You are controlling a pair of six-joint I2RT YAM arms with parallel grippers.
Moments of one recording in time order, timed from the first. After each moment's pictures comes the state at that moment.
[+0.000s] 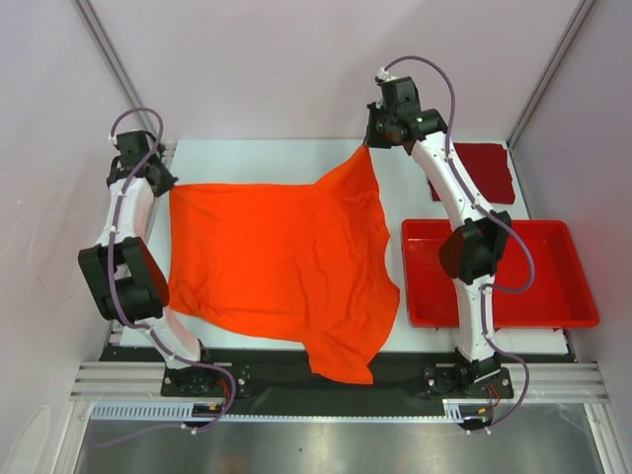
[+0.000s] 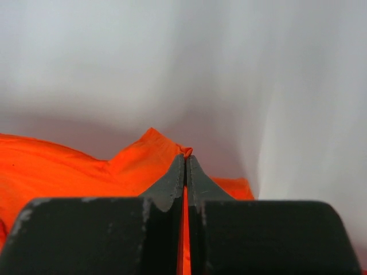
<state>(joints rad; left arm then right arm) 0.26 1.74 1.51 -0.52 -0.08 -0.37 0.37 2.18 2.37 -0.84 -0.02 0.31</state>
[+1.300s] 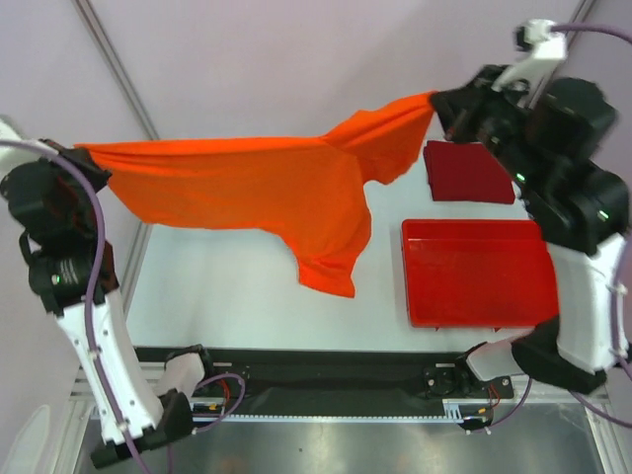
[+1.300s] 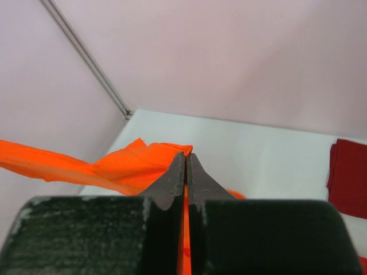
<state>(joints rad) 0.34 1.02 1.62 -0.63 -0.13 -0.39 0.52 1.47 2.36 -0.89 0.13 0.27</state>
